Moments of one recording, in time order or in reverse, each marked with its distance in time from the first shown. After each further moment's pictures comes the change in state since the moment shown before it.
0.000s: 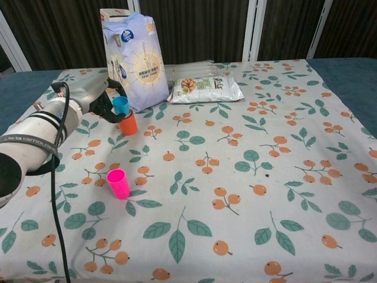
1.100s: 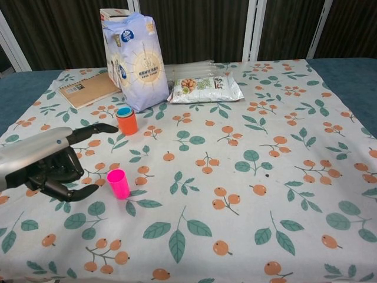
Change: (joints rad) left arm 0.330 0.383 0.381 -0.702 0.359 0.094 -0.175; right arm 0.006 -0.017 -0.015 -0.003 -0.023 -0.015 -0.029
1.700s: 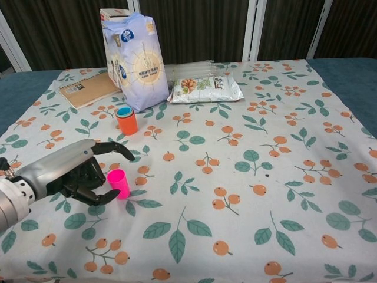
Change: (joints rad) left arm -0.005 -0.179 -0.055 0.185 -0.050 -0.027 -0.002; right arm -0.001 0.009 -0.002 0.003 -0.008 0.008 0.023
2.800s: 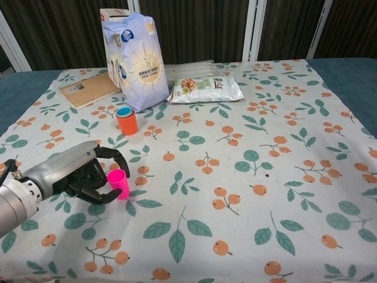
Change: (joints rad) left arm 0.002 -0.033 -0.029 0.055 -0.019 -0.031 -0.030; right arm -0.004 0.002 0.000 0.000 -0.001 0.009 0.002
